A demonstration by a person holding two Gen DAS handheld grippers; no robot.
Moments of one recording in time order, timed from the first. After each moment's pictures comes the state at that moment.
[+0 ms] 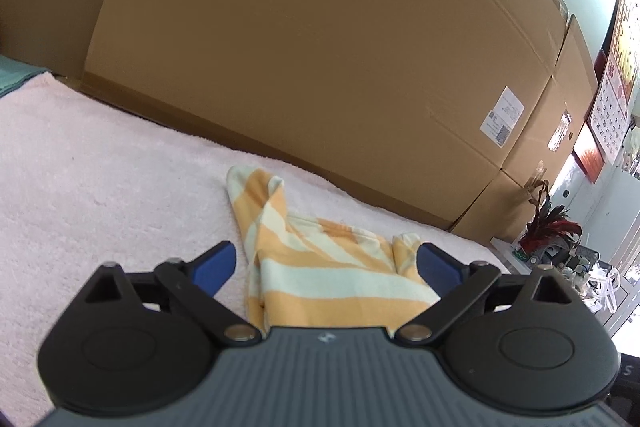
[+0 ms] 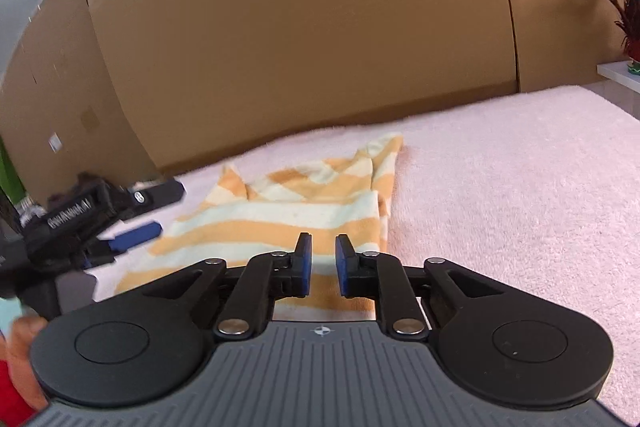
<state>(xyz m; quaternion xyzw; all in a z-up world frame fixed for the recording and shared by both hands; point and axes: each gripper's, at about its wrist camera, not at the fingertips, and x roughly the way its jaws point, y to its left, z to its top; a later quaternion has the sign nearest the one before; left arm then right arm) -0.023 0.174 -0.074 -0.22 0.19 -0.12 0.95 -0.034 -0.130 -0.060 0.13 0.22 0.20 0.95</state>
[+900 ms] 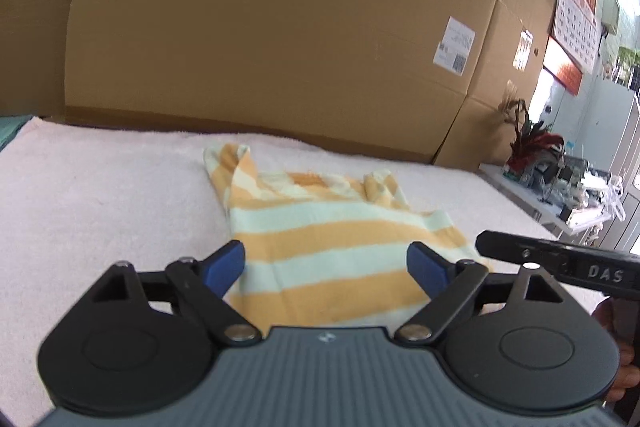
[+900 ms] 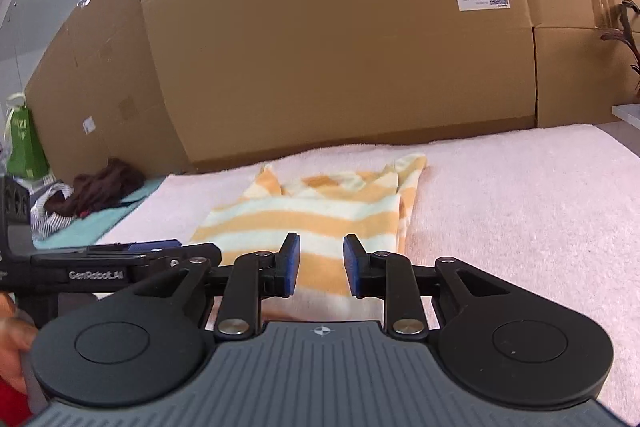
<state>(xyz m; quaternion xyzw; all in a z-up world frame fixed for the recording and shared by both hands) -0.060 0.139 -0.056 -0.09 0.21 -0.14 0.96 -0.044 -0.124 -0.051 0.08 0.20 0.20 0.95</state>
